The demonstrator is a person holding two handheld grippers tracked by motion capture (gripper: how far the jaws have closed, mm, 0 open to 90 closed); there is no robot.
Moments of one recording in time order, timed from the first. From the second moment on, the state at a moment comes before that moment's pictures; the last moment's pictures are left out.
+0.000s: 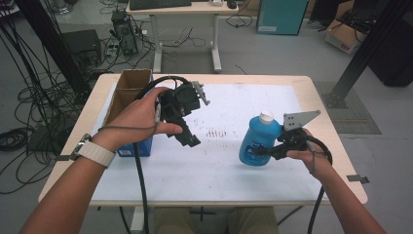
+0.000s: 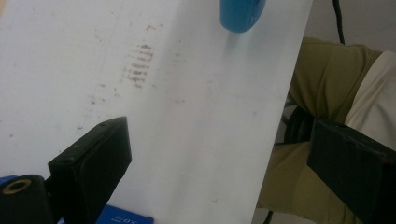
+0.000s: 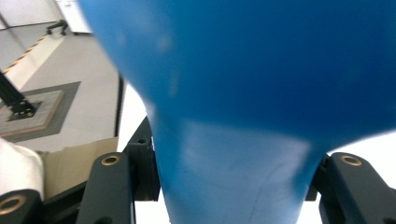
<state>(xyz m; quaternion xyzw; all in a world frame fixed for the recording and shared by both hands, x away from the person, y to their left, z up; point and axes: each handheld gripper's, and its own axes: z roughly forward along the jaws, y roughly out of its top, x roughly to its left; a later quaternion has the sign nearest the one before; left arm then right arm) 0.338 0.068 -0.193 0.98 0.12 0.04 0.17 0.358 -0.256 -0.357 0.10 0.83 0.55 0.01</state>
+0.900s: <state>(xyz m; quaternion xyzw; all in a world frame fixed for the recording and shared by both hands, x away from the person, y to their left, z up) 0.331 0.024 -0.151 0.98 0.07 0.04 0.17 0.362 -0.219 -0.307 0.01 0.85 0.53 -0.04</state>
